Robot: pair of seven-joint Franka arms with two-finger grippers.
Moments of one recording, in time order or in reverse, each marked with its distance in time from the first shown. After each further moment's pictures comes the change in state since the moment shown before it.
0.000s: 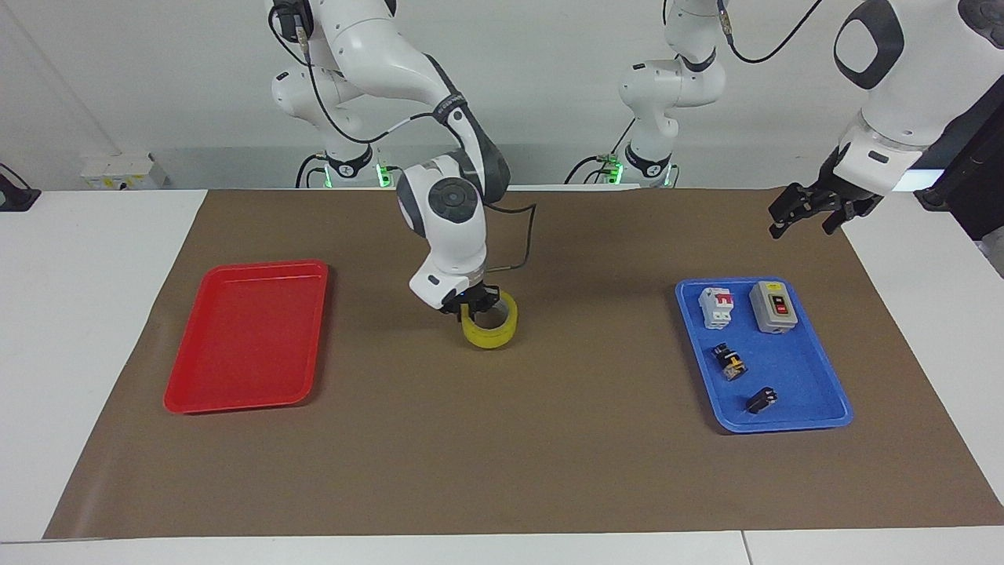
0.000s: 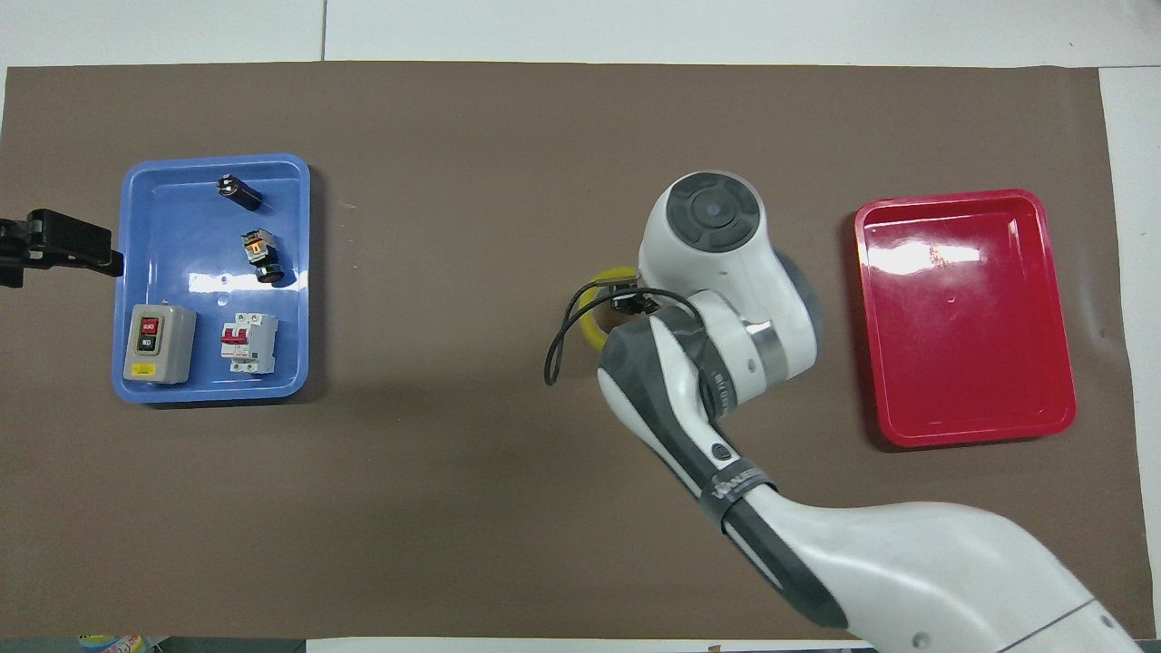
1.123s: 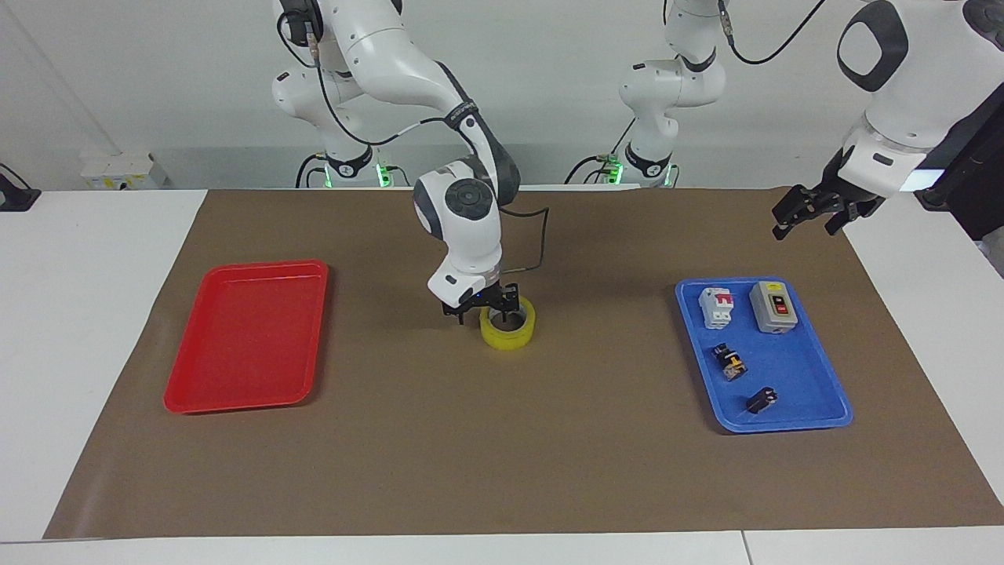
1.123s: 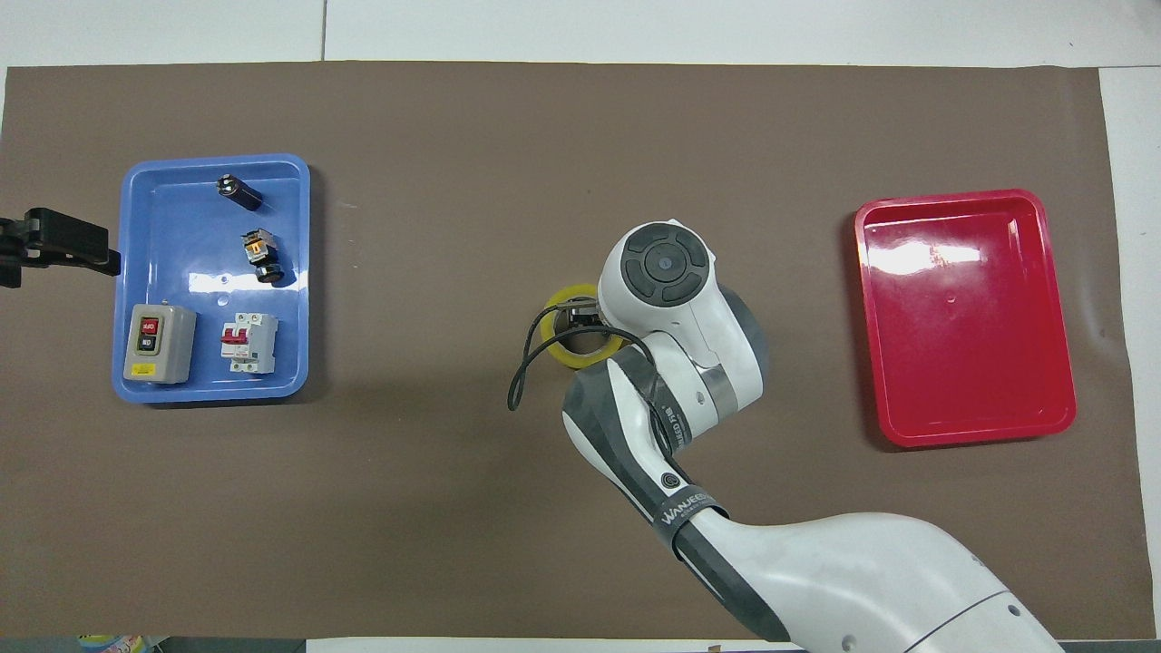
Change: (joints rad) left arm 0.000 0.011 0.008 0.000 0.000 0.010 -0.003; right arm 0.101 0.046 0.026 -0.096 0.009 0.233 0.154
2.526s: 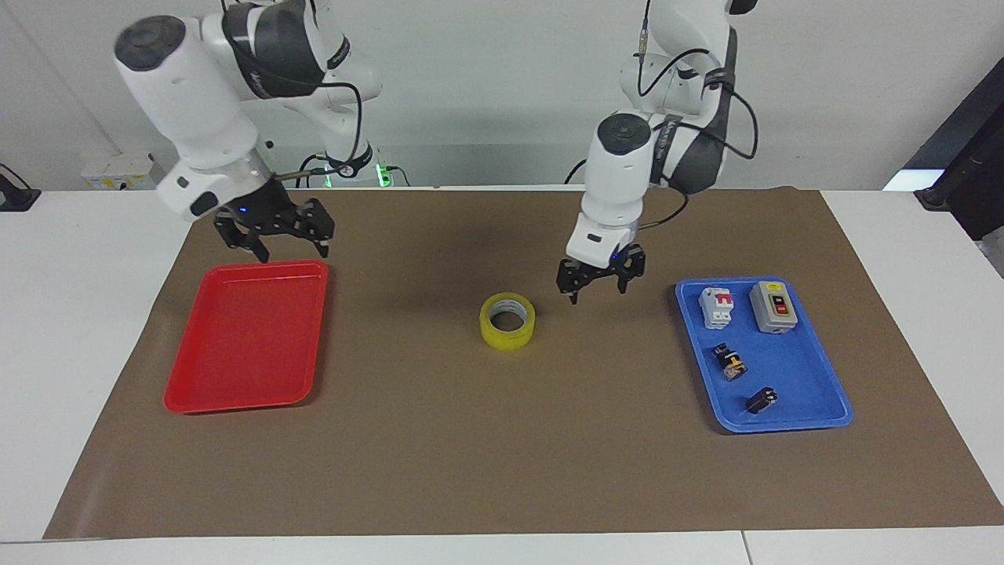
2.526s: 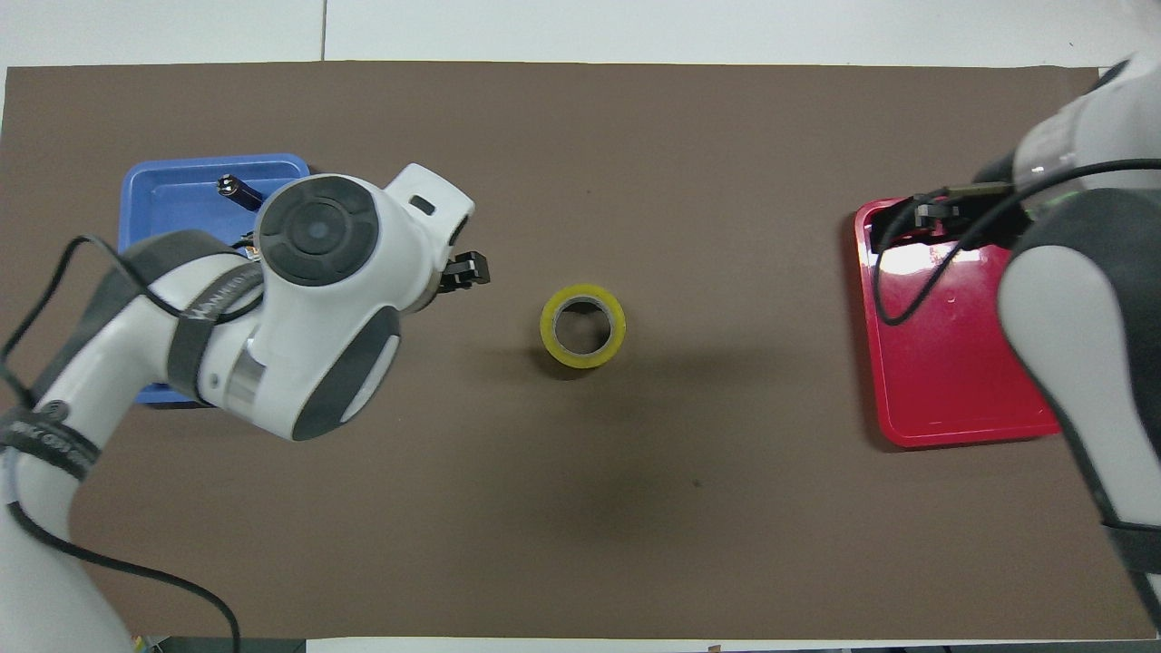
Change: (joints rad) left arm -0.483 0.095 -0.003 -0.254 0.125 0.442 -0.602; right arm -0.401 -0.304 -0.002 0.172 -0.001 -0.477 -0.387
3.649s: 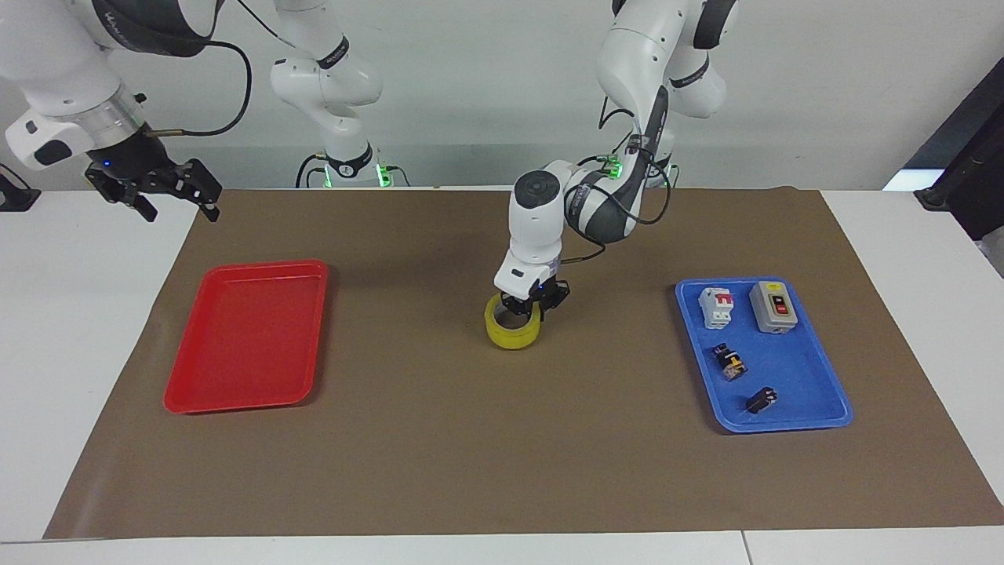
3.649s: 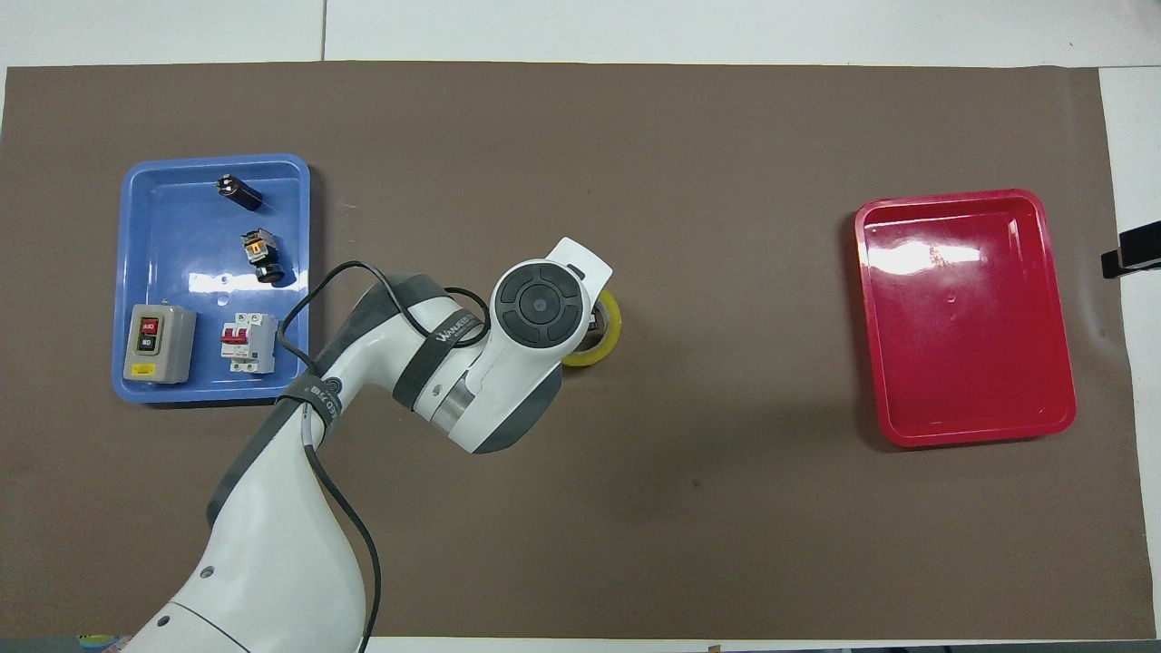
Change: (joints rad) left arm -0.210 0.267 -0.023 0.017 -0.004 0.225 -0.225; right arm -0.281 -0.085 -0.017 0.100 -0.078 -0.252 -0.221
